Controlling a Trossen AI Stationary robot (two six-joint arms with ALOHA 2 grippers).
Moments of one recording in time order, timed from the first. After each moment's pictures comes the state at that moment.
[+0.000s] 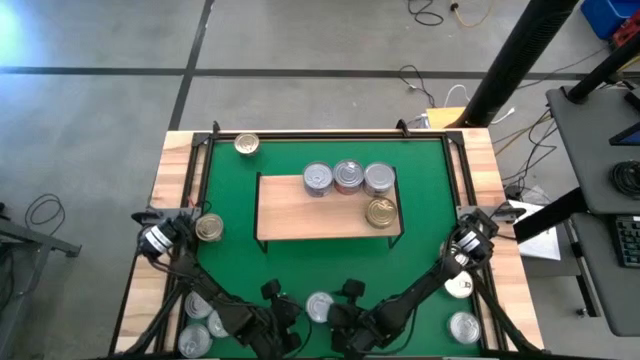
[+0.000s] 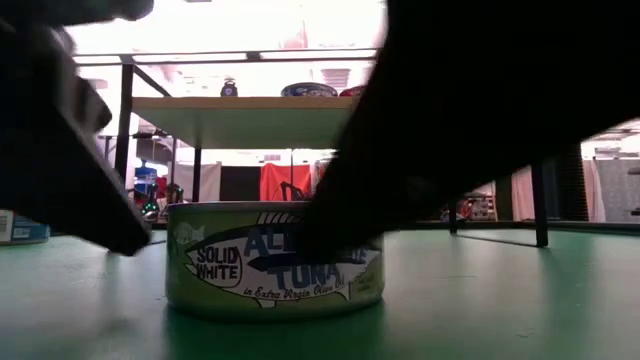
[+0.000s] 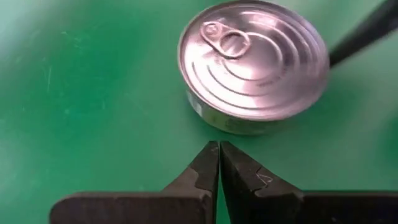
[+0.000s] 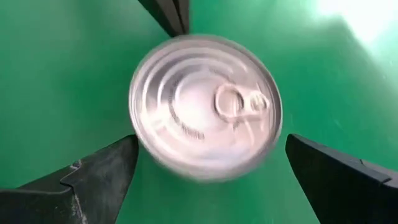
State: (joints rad) left arm -0.80 2.05 1.29 -0.45 -0.69 -1.11; right arm 0.67 2.24 1.62 -0.49 0.63 0.73
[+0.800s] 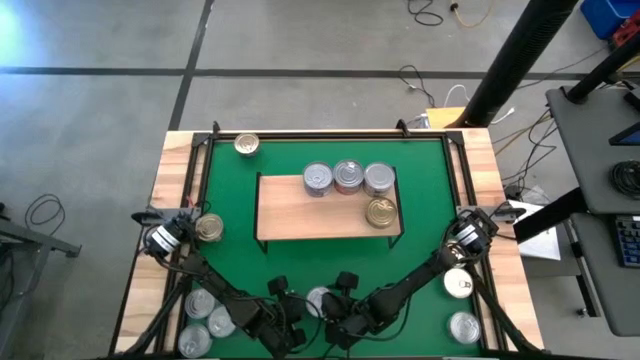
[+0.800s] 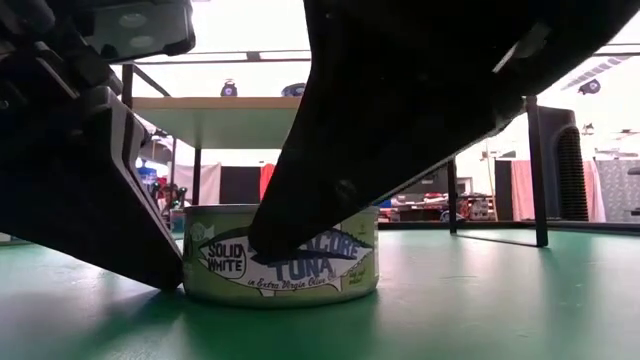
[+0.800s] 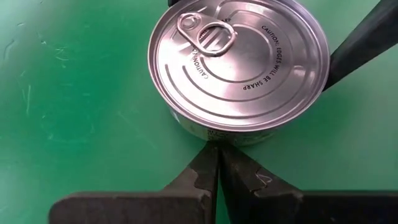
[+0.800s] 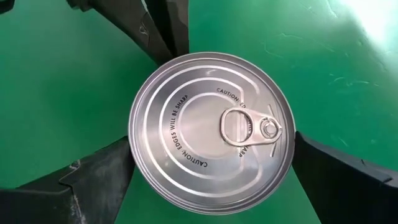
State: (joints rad) left arm -0.74 2.09 1.28 -0.36 -0.65 -0.98; right arm 0.58 2.24 1.56 -0.38 0.53 0.69
